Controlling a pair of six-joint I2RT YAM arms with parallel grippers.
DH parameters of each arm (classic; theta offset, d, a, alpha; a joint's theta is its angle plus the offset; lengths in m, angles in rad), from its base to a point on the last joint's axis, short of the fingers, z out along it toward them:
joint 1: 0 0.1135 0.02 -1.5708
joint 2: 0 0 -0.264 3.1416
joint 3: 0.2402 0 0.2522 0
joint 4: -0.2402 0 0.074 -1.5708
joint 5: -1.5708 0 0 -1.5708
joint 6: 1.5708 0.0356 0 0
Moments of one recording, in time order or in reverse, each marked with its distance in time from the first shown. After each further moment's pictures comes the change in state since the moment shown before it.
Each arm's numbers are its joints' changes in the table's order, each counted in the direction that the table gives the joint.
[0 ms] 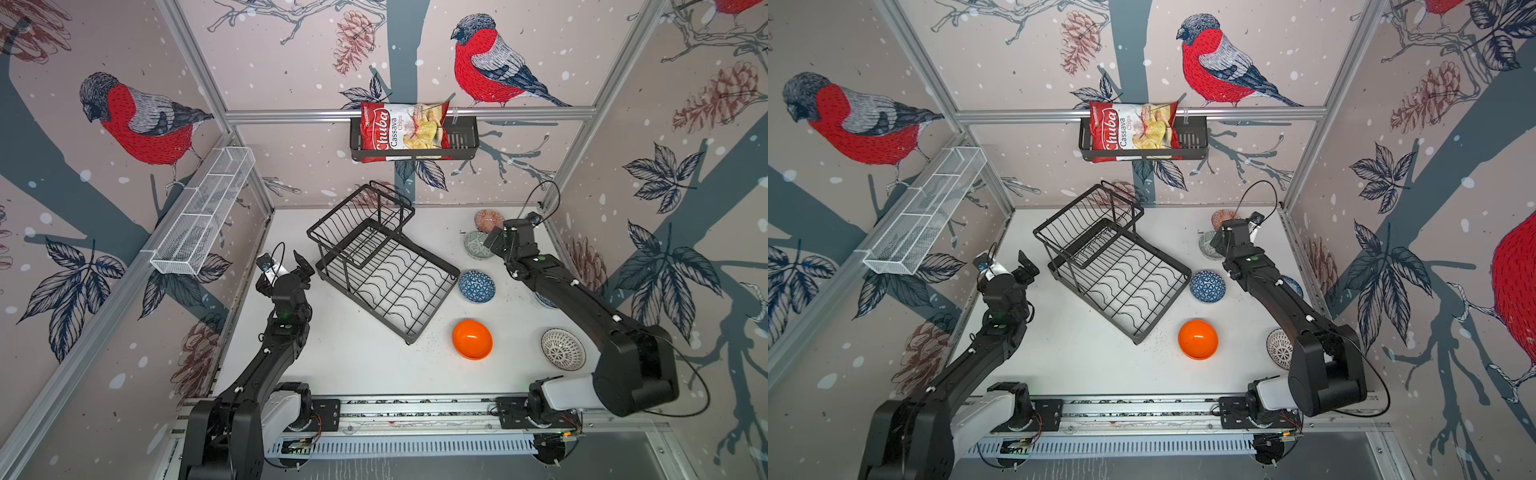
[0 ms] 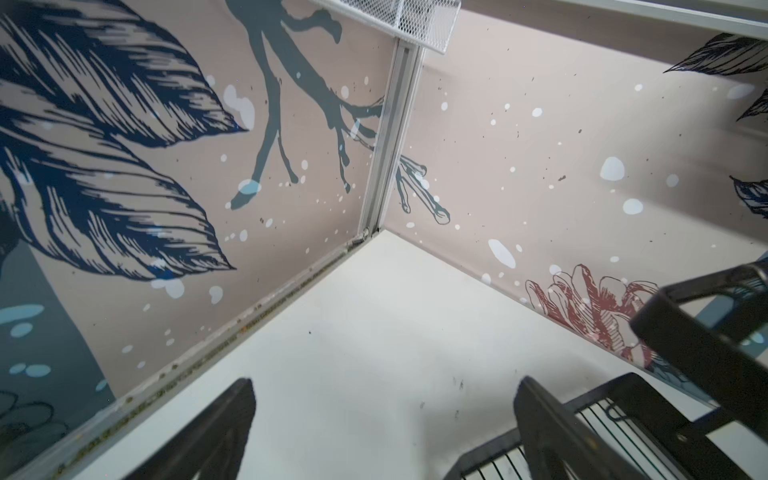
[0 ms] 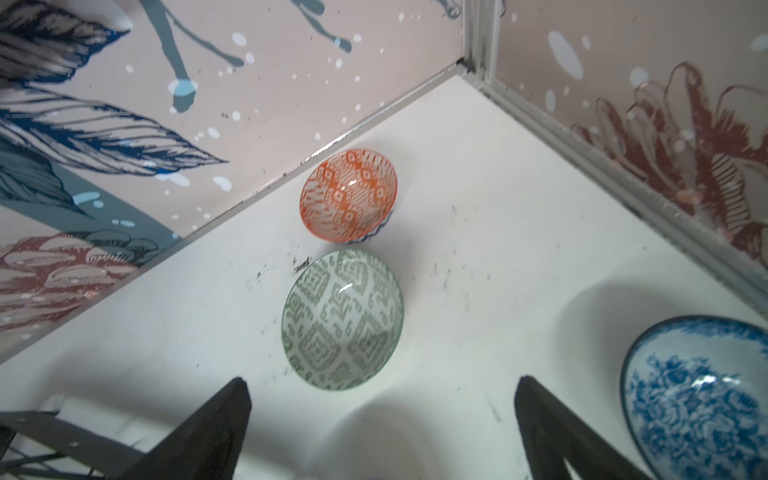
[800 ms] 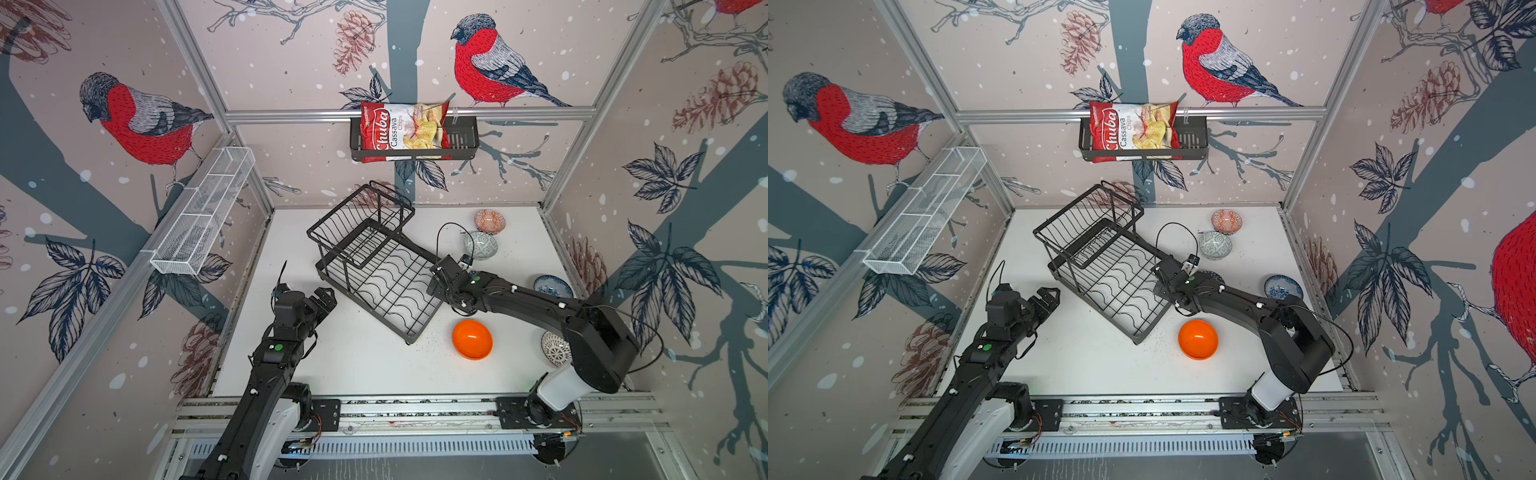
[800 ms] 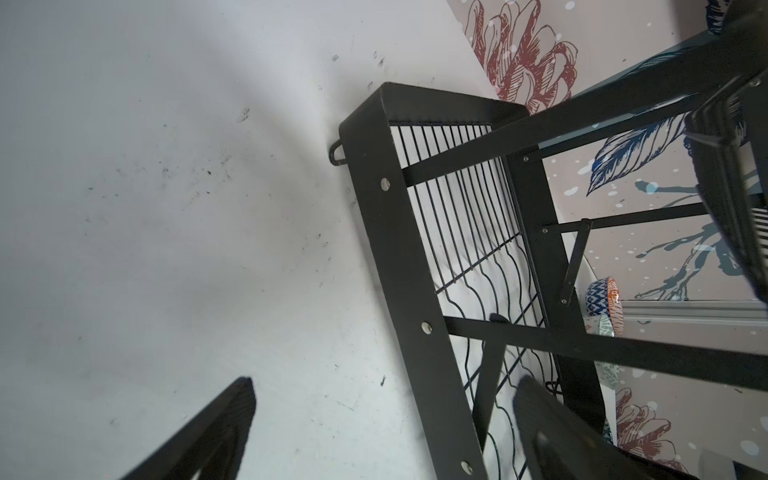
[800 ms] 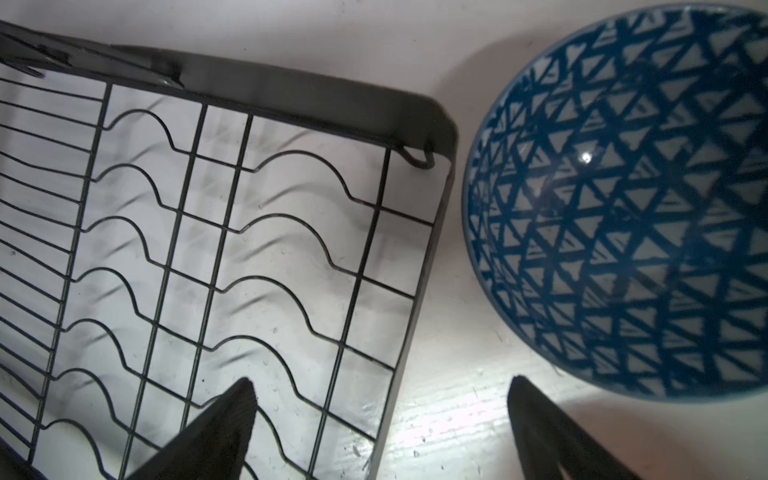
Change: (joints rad) left arm -0.032 -0.280 -0.066 -0.654 -0.612 -0.504; right arm 0.452 0.163 -0.043 -0.192 0.077 0.430
